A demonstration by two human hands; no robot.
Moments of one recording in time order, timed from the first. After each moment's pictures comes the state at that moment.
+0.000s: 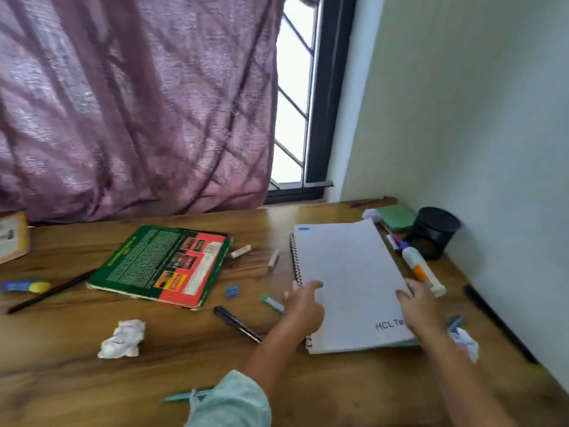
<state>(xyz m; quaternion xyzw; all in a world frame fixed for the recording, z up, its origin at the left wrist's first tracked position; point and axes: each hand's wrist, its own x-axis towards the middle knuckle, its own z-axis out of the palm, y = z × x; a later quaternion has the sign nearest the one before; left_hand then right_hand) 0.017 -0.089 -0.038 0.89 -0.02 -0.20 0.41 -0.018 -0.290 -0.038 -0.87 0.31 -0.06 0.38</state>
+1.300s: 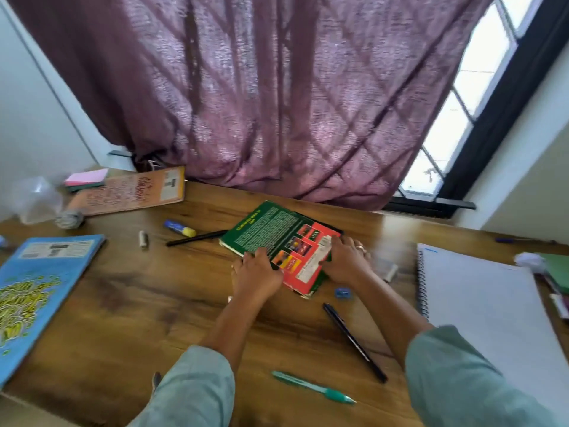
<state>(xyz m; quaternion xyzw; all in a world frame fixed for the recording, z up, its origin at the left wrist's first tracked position) 0.036 0.159 -0.016 0.93 0.24 -0.03 0.29 0.113 -0.002 -0.013 -0.98 -0.09 0.11 0.16</state>
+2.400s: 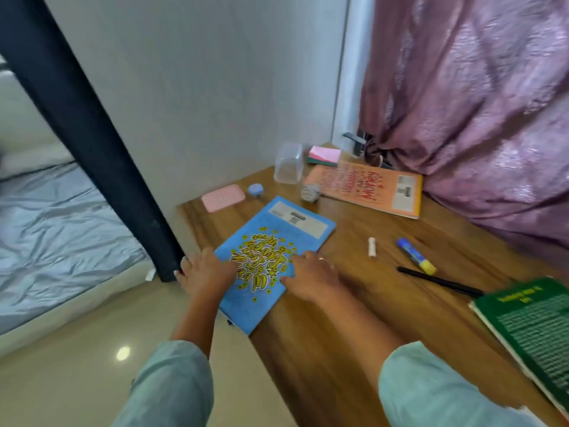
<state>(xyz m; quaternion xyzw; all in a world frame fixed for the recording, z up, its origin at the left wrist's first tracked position) -0.189 0.549 -0.044 0.70 0.68 0.04 0.21 -0.035 0.438 -0.034 -0.84 -0.50 0.21 0.06</state>
